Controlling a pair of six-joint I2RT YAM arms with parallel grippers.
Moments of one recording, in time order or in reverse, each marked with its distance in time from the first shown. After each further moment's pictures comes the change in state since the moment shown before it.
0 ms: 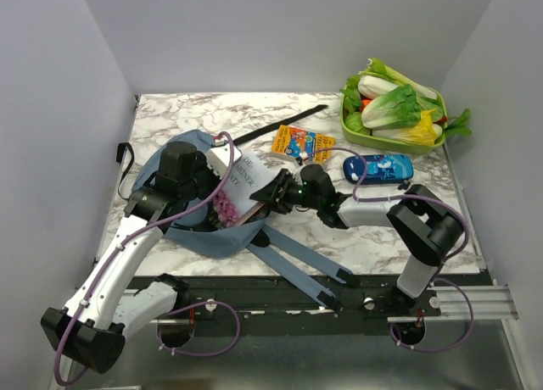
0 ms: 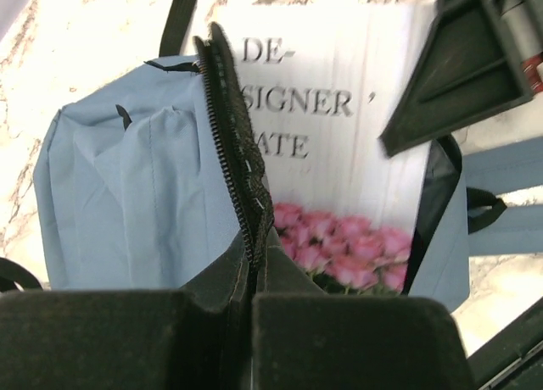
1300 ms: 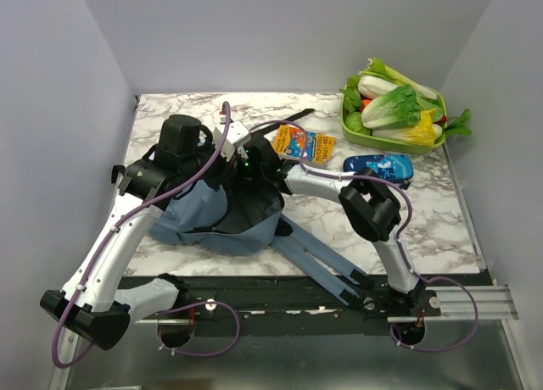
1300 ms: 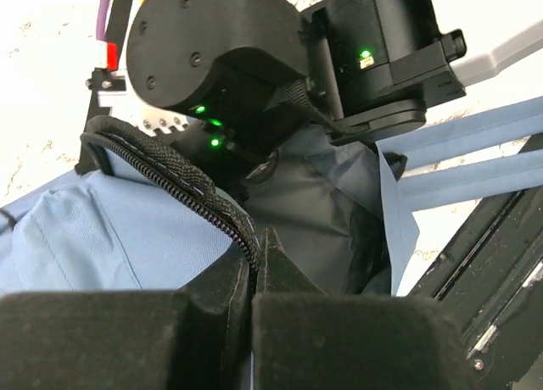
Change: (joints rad) left arm -0.050 0.153 0.347 -0.203 0.198 -0.136; right arm 0.078 0.485 0.816 -0.369 -0.121 0.021
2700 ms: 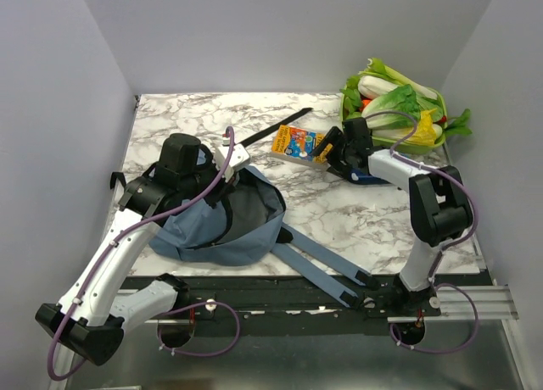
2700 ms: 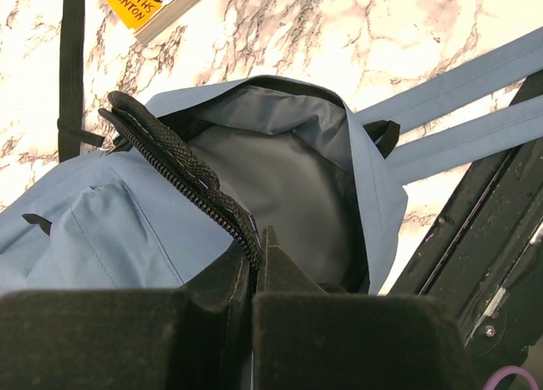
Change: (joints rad) left arm -0.007 -0.100 -0.169 0.019 0.049 0.083; right arm -0.541 -0.391 -0.435 -0.330 0.293 -0.343
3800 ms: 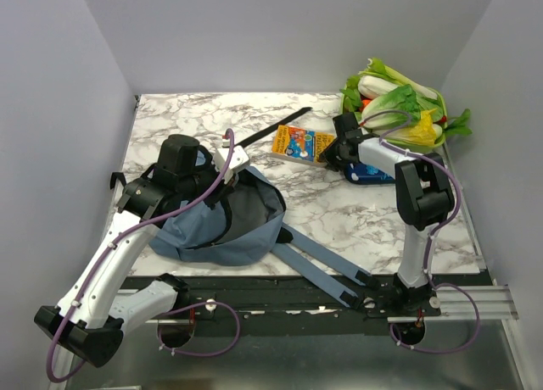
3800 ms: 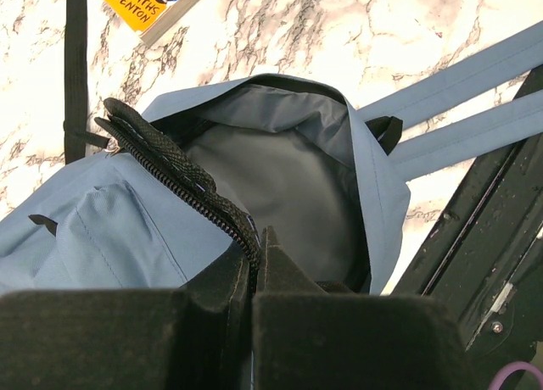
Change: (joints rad) left arm 0.000 -0.014 -0.003 -0.008 0.000 0.026; right arm -0.007 0.220 0.227 -0.224 0.171 0.121
